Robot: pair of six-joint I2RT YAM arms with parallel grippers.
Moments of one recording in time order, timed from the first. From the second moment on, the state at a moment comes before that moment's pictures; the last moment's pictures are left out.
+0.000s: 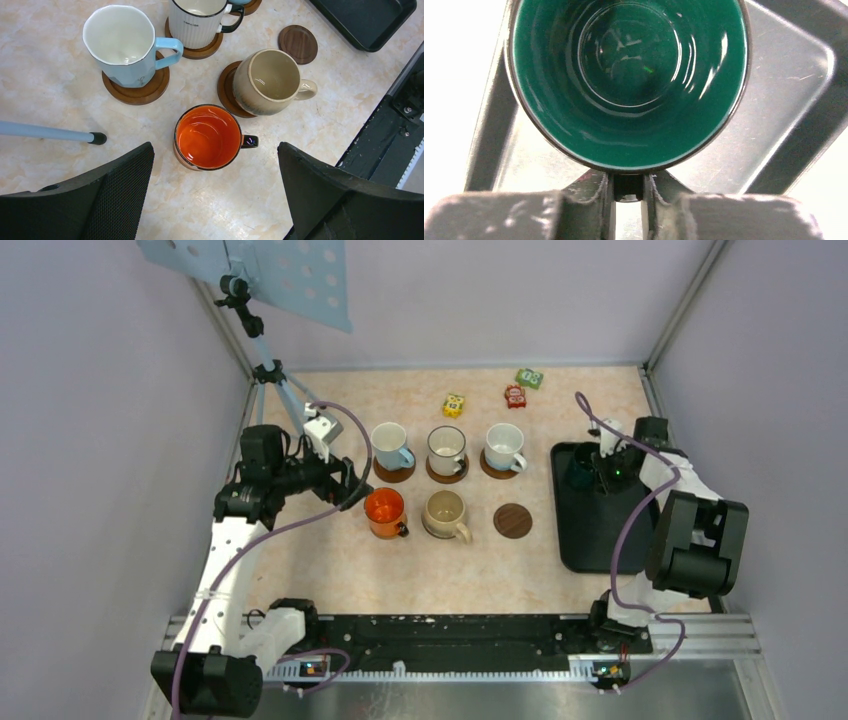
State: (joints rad) left arm -0.05 0.97 0.99 -0.63 0.75 0.24; right arm -0.24 1.56 0.96 -0.51 -0.29 -0.59
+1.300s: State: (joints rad) left arm -0.05 0.97 0.98 -0.63 0.75 0.23; right arm 0.34 1.27 0.96 -0.84 -0.25 -0.19
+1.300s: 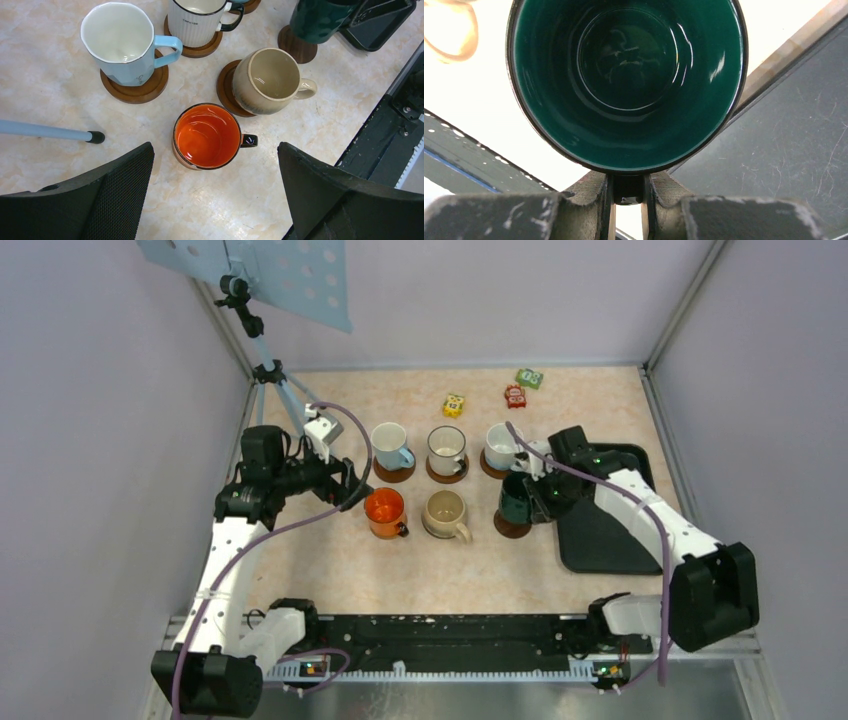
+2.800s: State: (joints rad) left arm -0.05 0.97 0.98 -0.63 0.75 0.23; right arm 0.43 1.40 0.96 -0.83 -0.13 -0.27
